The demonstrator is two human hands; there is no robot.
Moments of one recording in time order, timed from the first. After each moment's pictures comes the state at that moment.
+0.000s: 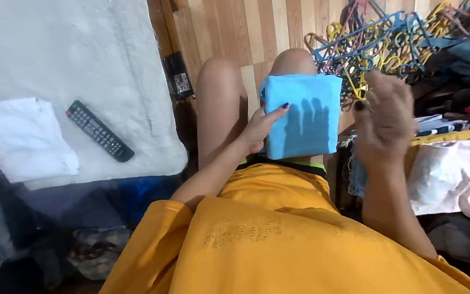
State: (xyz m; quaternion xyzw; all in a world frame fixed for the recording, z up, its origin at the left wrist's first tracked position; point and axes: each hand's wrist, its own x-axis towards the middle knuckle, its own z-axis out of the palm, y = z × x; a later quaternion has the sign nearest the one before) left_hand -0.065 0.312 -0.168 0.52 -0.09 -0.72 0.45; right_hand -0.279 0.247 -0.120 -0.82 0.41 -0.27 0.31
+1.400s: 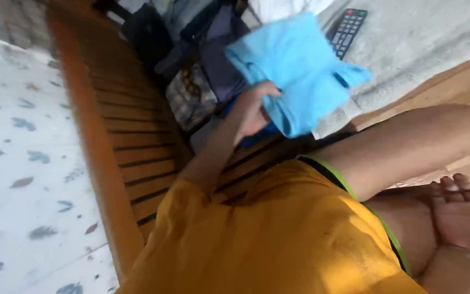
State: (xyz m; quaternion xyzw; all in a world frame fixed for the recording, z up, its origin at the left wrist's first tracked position) left_hand 0.066 0.586 -0.040 0.61 0.18 -0.21 0.74; right_hand -0.128 0.232 -0.213 -0.38 0.36 -0.11 0.84
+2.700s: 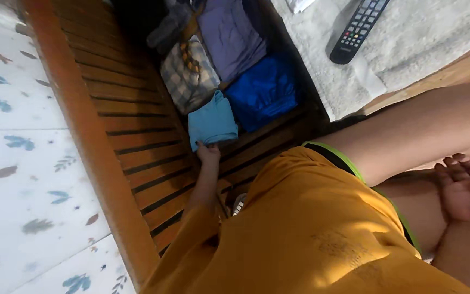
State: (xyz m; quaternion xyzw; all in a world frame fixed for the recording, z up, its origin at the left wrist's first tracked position) left_hand -0.054 0.772 -0.226 0.38 0.57 0.26 0.68; right_hand -0.124 0.229 -0.235 -0.48 0.37 -0.04 0.79
